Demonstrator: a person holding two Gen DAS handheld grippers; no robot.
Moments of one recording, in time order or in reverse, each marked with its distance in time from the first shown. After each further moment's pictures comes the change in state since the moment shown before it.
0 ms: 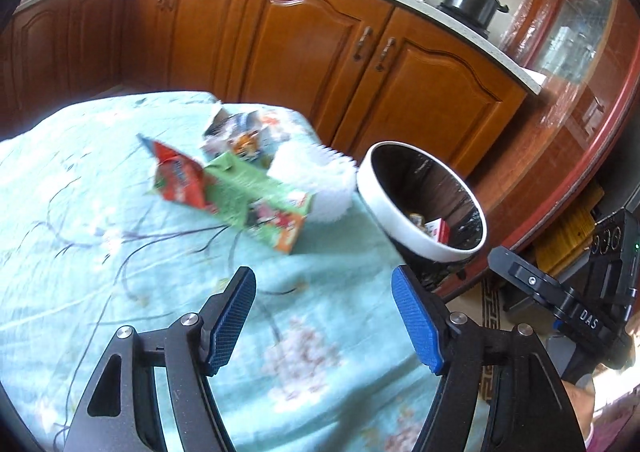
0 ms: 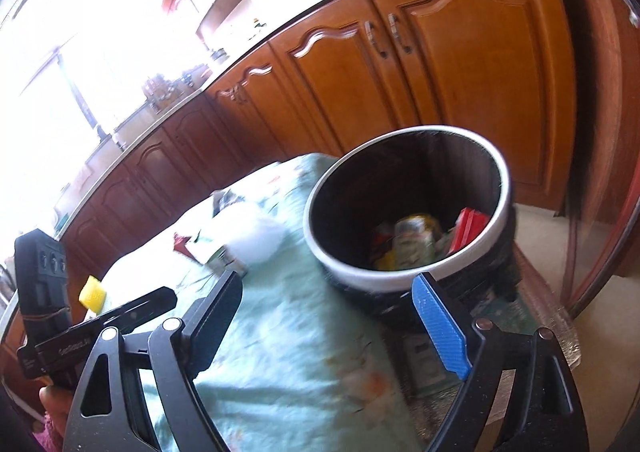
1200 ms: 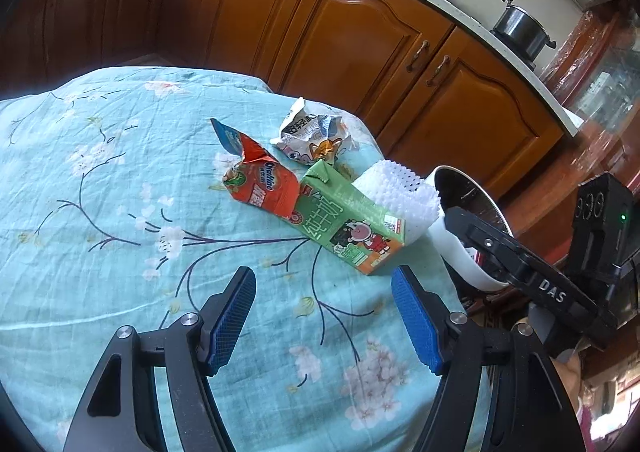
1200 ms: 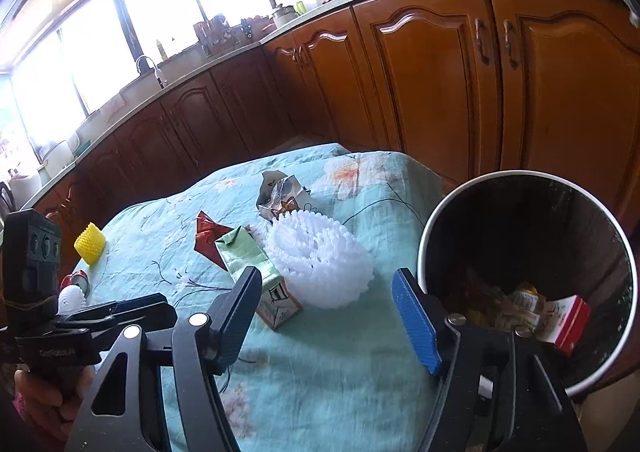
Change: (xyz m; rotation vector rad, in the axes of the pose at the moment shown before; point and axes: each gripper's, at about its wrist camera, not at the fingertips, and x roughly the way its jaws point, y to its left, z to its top) left arm 0.003 0.053 0.024 -0.143 0.022 0.027; right arm 0.098 0.074 0.032 -0.258 0.093 0.091
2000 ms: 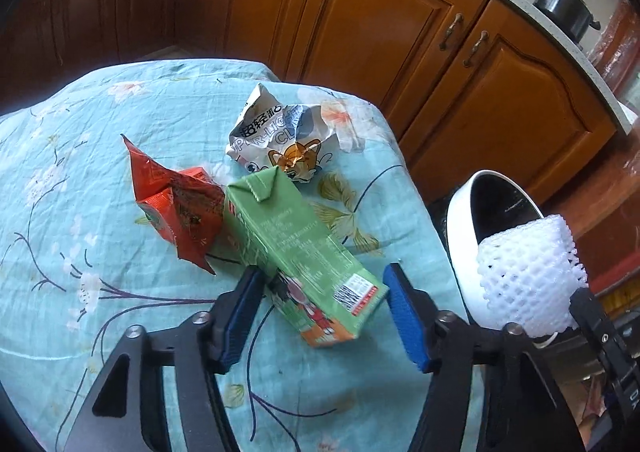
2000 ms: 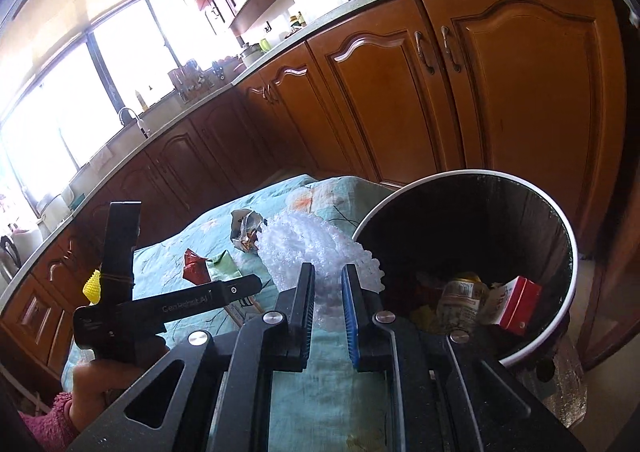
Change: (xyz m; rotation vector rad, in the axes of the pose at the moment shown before) left arm 0.092 -0.053 0.034 -0.001 0.048 0.175; right arm -0.063 -0.054 -0.015 0.158 -0.117 -0.023
